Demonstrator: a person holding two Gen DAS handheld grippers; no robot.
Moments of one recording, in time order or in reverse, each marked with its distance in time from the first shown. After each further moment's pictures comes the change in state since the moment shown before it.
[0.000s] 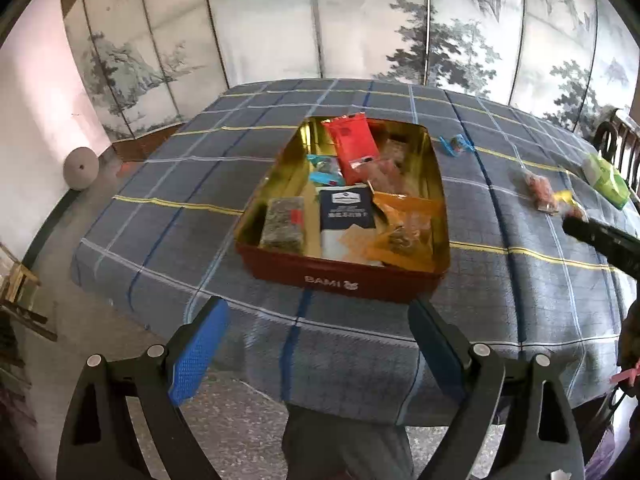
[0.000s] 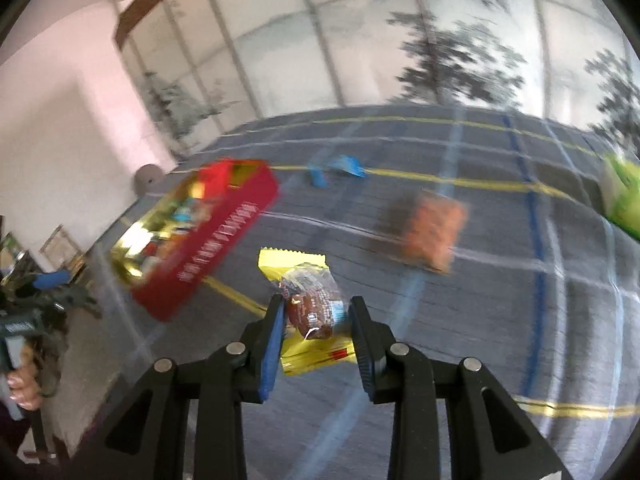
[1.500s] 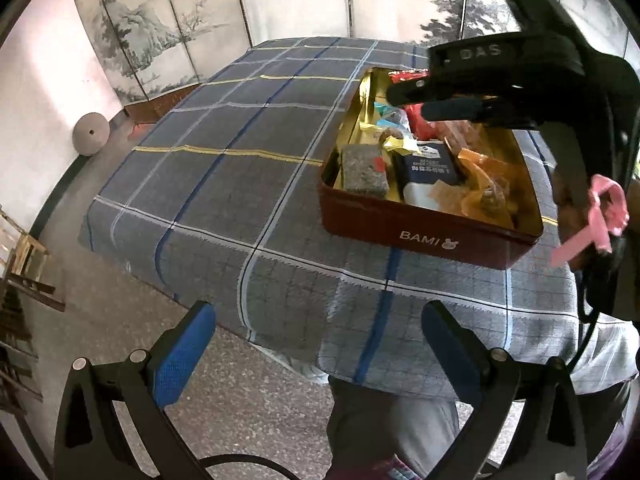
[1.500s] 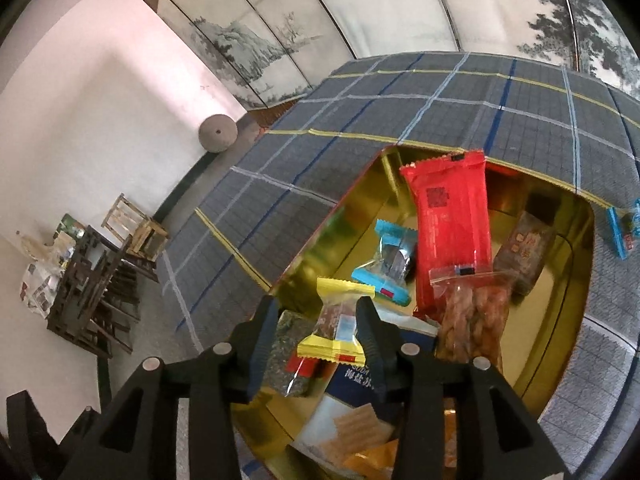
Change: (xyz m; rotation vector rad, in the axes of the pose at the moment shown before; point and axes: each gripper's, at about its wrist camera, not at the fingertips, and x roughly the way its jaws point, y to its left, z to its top) left arm 0.029 0.056 -0.018 -0.036 0.136 0.043; right arm 0.193 0.185 0.103 0.013 0.251 0.276
